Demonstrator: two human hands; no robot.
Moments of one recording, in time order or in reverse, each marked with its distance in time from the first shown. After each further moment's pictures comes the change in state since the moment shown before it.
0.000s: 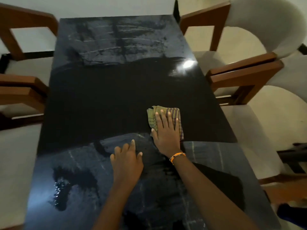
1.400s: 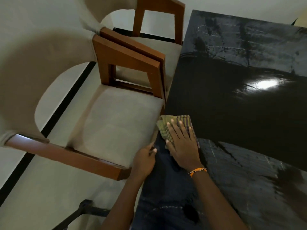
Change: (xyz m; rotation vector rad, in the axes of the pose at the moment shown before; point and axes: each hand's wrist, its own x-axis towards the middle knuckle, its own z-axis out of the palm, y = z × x) left_hand -0.067 -0.281 -0.041 -0.685 0.036 -0.358; right_hand -0.074 -0.276 0.070 -0.065 -0.190 -0.545
